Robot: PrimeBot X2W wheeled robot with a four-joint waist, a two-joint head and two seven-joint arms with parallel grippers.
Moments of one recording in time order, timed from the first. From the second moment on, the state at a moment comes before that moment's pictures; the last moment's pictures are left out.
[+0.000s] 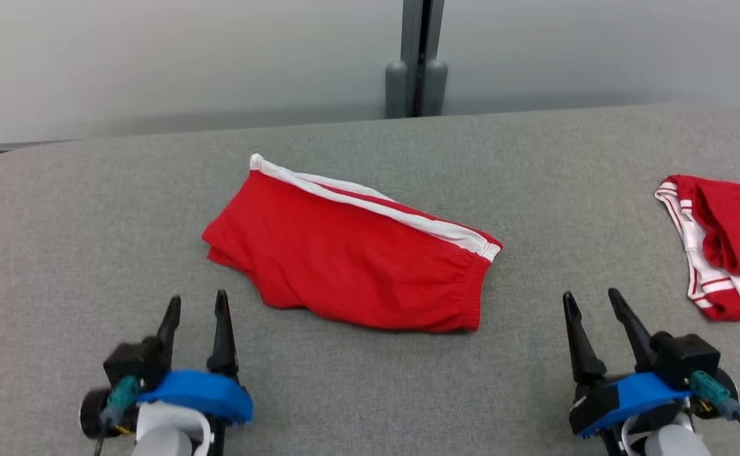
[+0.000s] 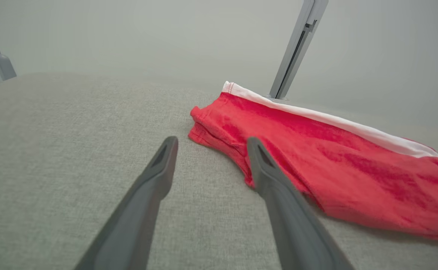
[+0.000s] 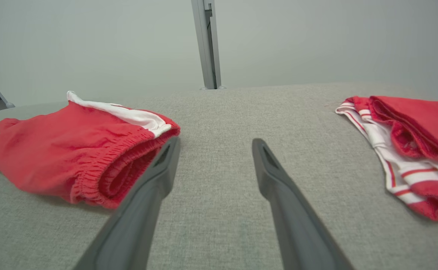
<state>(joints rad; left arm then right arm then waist) -0.13 0.05 -0.10 0.47 -0.28 -0.05 -0.26 -0.14 -0.05 -0.01 0.40 0.13 0.13 -0.26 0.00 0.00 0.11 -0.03</state>
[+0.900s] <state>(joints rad) -0.67 0.06 -0.02 1.11 -0.26 -0.09 -0.27 -0.26 -0.08 0.04 0.36 0.15 0.13 -0.26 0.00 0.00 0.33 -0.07</state>
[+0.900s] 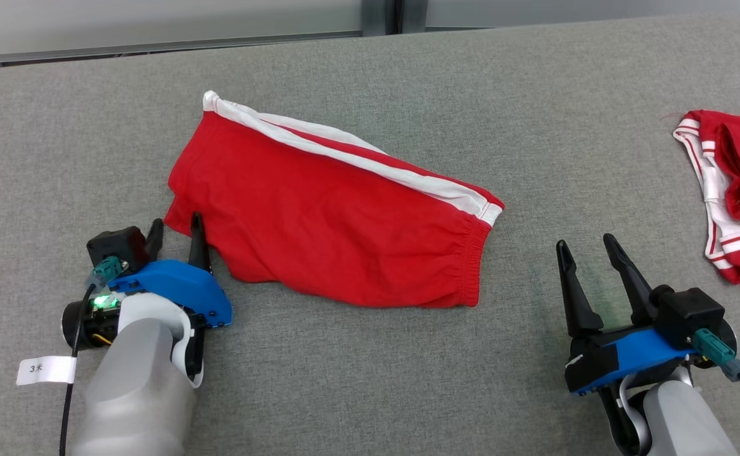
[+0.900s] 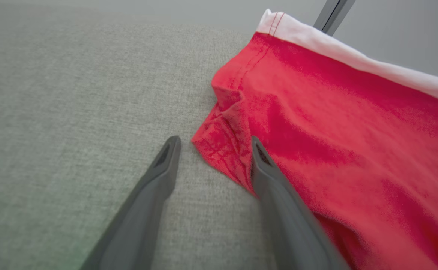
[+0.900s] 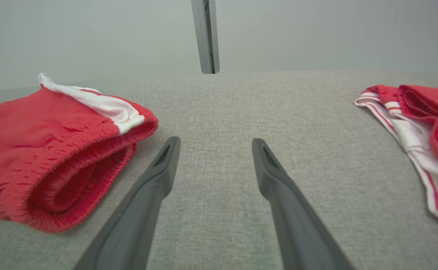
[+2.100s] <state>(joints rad) -0.14 0.05 -0.16 0.54 -0.31 0.02 -0.26 -0.15 -0.05 0.07 0.41 0.18 0.13 -0.26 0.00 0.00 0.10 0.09</state>
